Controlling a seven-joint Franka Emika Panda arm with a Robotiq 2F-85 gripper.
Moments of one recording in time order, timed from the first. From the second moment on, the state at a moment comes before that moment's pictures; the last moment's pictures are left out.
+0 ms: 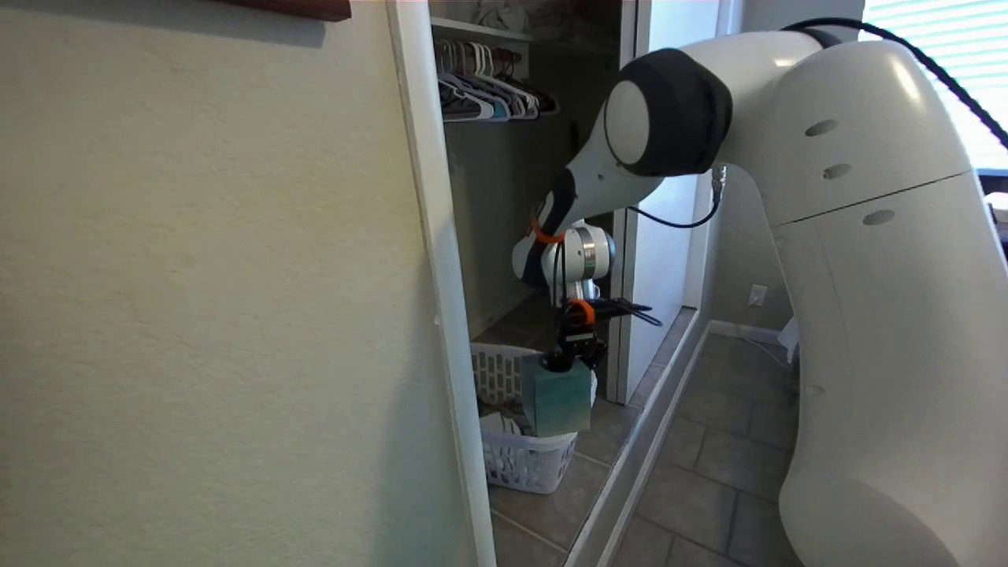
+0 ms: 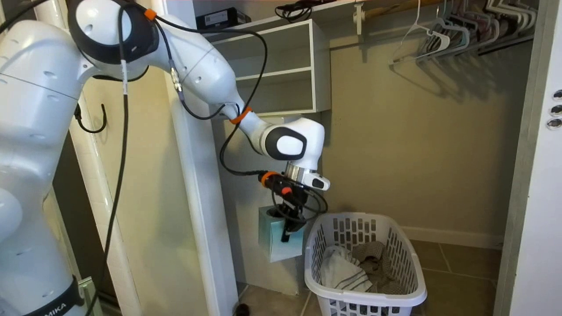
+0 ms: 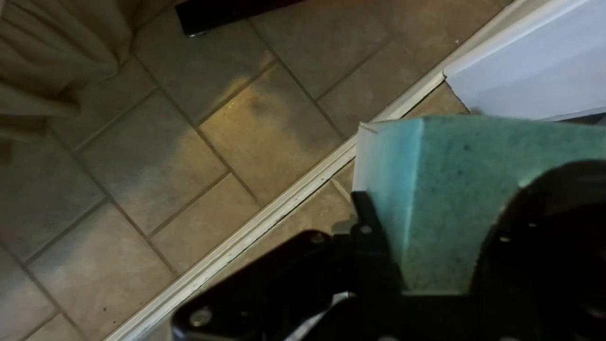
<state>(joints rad) -0.13 0.45 -0.20 -1.95 0.12 2.09 -0.09</state>
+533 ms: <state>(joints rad) -0.11 0.31 -0.18 -1.72 -0.12 1.83 -0.02</state>
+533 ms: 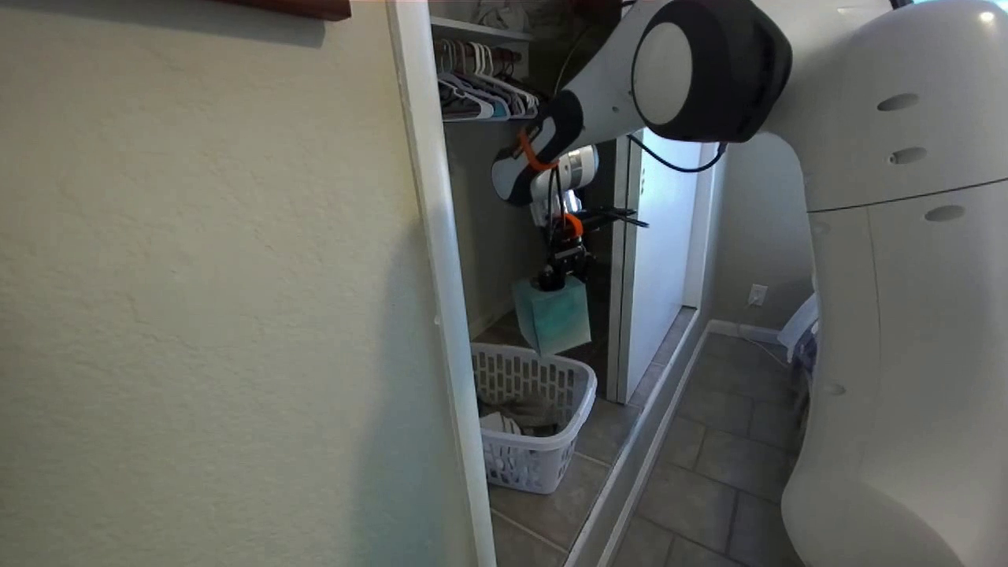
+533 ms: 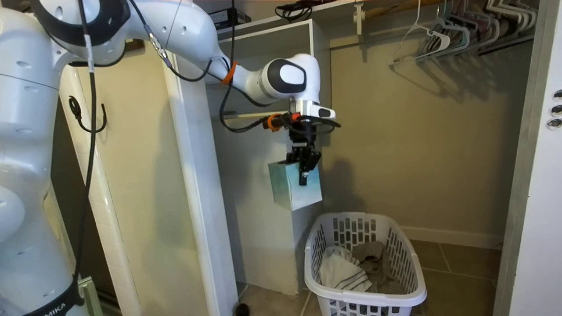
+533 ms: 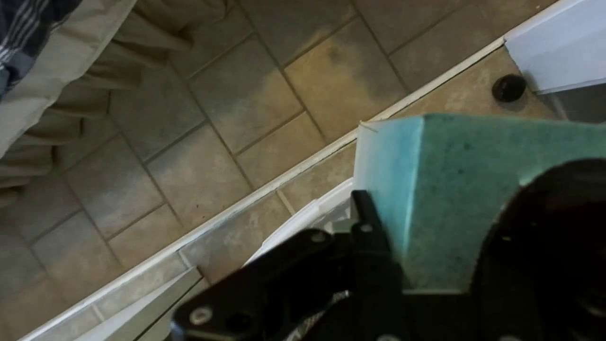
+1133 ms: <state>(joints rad) -0.08 0.24 -0.15 -1.66 -0.18 1.83 -0.02</state>
